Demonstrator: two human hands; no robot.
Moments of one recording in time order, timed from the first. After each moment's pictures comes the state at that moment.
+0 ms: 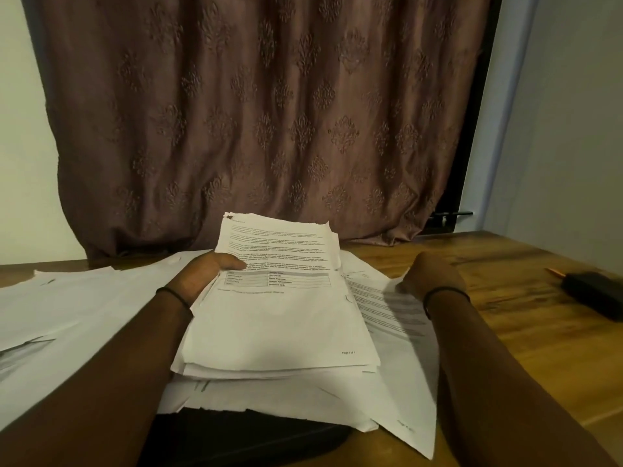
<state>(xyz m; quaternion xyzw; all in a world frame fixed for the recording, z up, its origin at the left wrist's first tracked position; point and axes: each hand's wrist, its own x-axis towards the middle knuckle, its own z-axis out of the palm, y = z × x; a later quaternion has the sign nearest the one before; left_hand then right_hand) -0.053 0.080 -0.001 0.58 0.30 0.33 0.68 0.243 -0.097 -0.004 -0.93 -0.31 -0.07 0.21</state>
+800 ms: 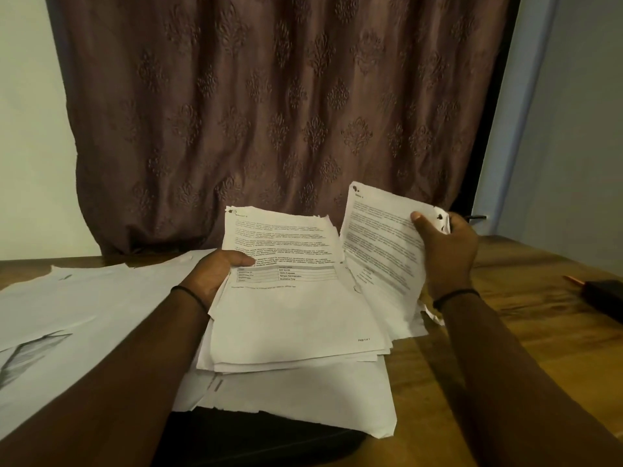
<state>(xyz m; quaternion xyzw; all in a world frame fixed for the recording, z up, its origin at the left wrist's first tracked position) -0.051 0.091 -0.008 0.53 0.30 0.38 0.70 0.217 -0.089 0.024 -0.53 -0.29 -0.01 0.80</state>
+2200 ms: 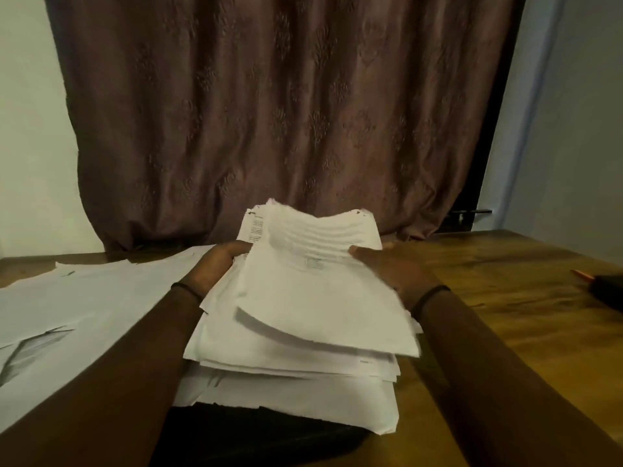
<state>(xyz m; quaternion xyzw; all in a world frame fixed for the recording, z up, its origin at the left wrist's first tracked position) -0.051 0.087 -0.001 0.59 0.28 0.34 0.68 0.184 -0.071 0.002 -0.61 -0.42 0.26 0.62</state>
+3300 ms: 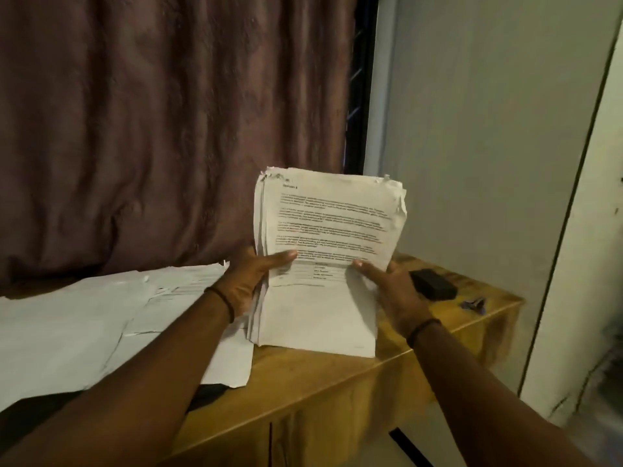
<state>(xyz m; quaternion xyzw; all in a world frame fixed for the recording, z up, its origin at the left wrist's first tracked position) 0.073 -0.115 0.044 0.66 0.03 0.36 0.66 0.244 -0.288 0.020 -0.52 -0.39 0.15 0.75</state>
